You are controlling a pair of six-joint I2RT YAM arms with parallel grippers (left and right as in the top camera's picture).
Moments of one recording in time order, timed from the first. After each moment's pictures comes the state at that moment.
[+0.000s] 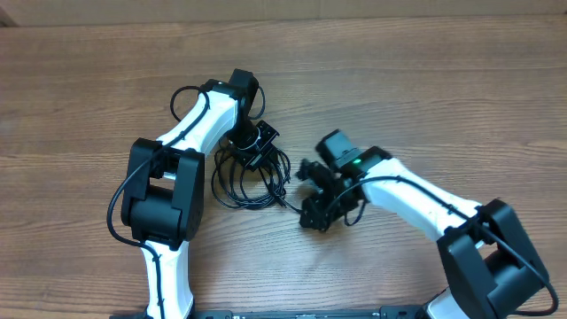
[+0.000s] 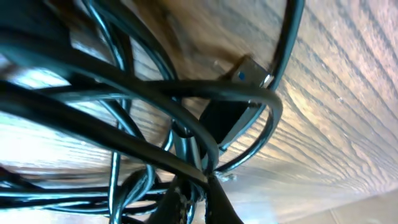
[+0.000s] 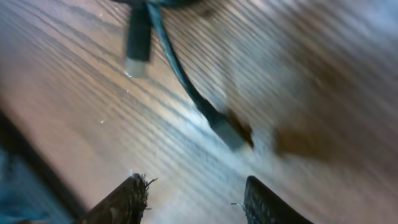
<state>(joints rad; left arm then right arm) -0.29 2.15 1.56 -1.04 0.51 -1.01 0.60 1.72 1.01 -0.75 -0.44 -0.03</state>
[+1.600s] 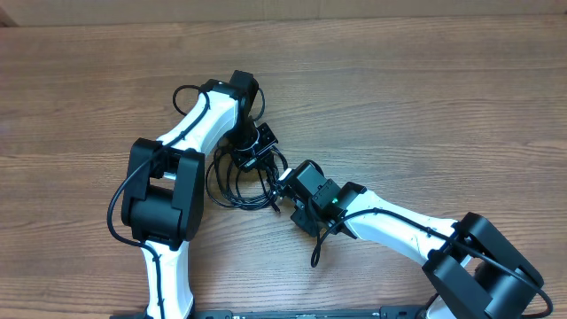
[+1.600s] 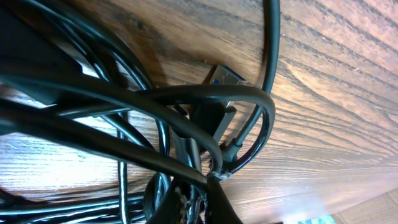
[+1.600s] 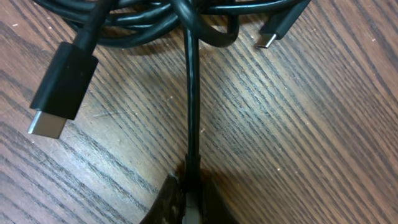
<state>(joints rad) -0.29 2.15 1.56 -1.07 0.48 -0.78 0.80 1.70 0.86 -0.39 -0.01 -0.08</state>
